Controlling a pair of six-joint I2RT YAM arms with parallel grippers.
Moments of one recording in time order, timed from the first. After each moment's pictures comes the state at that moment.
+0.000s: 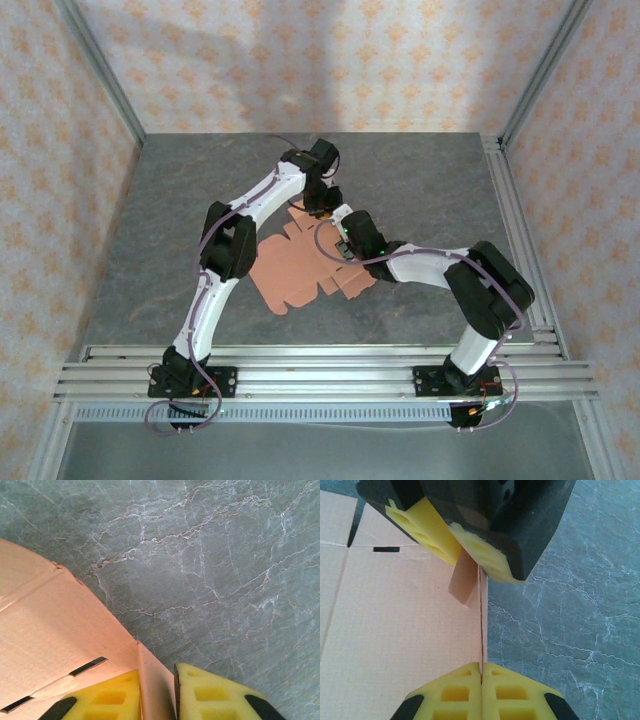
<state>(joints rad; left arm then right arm) -0.48 2.41 2.20 -1.06 0.32 -0.60 0.69 1.69 0.85 0.12 0.27 -0.13</state>
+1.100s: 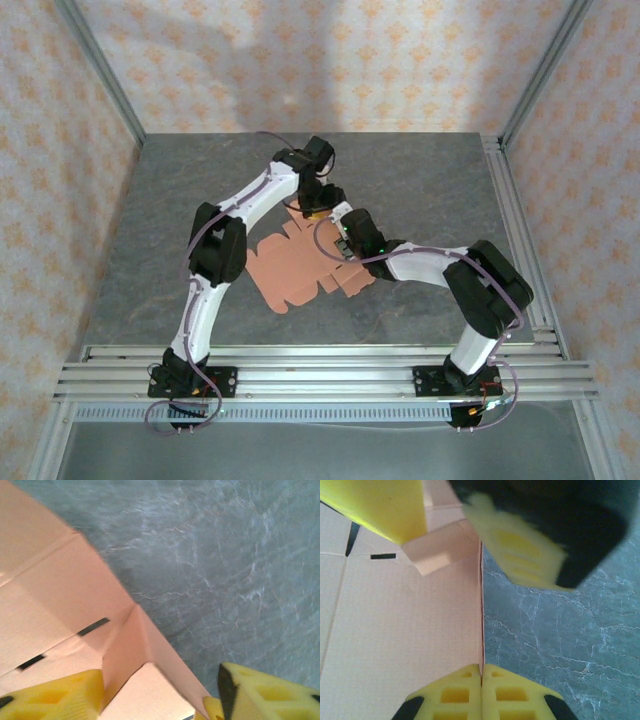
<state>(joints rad) -0.46 2.23 2.01 -0.97 0.25 -0.62 0.69 1.70 0.86 0.16 0.28 -0.12</state>
